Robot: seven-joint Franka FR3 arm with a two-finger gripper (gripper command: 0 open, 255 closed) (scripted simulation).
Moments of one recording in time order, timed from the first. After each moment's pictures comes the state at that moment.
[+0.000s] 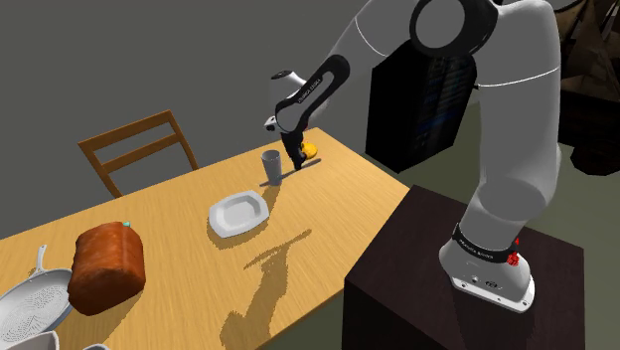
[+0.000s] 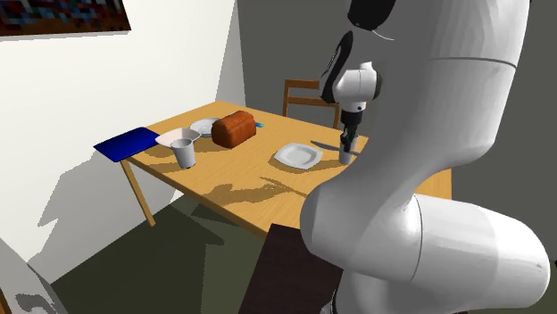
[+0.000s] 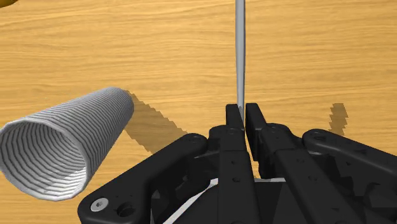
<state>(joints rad) -0.03 0.39 0.11 -1.96 -0.12 2.33 -1.10</state>
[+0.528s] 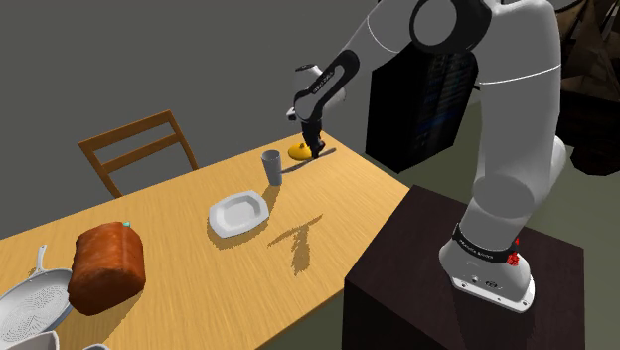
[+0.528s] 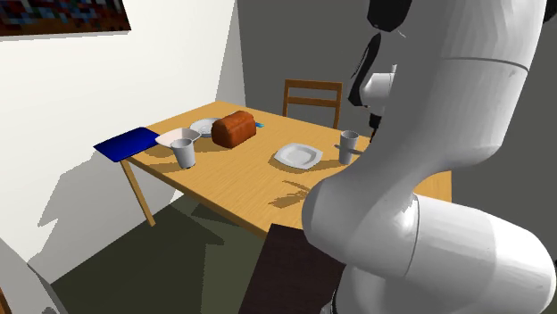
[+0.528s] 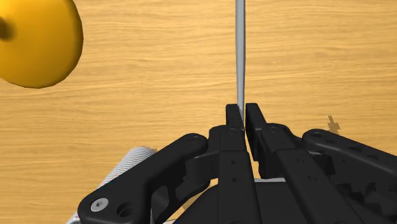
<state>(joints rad) -0.16 0.40 0.06 -1.97 -0.10 2.35 -1.28</state>
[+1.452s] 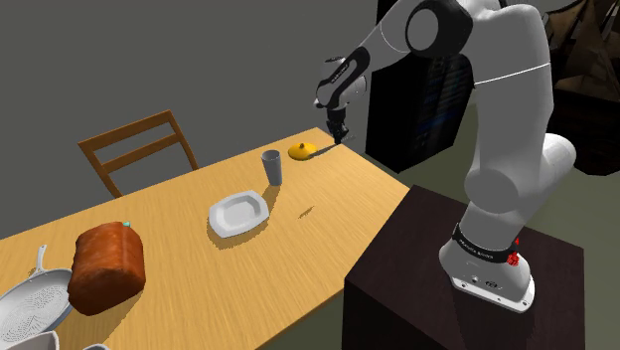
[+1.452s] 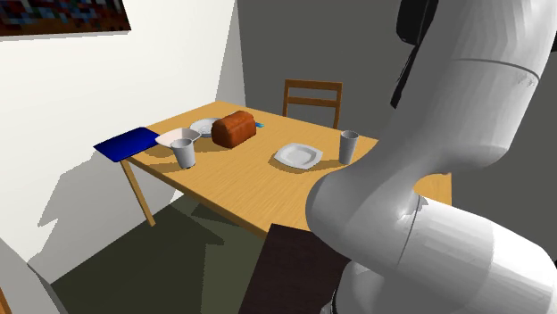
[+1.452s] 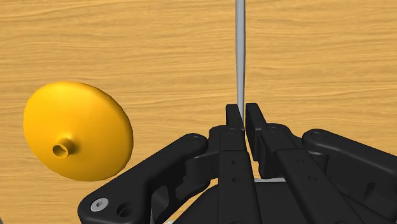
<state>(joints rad) -0.34 0.49 0.00 -1.86 -0.07 2.34 -1.55</state>
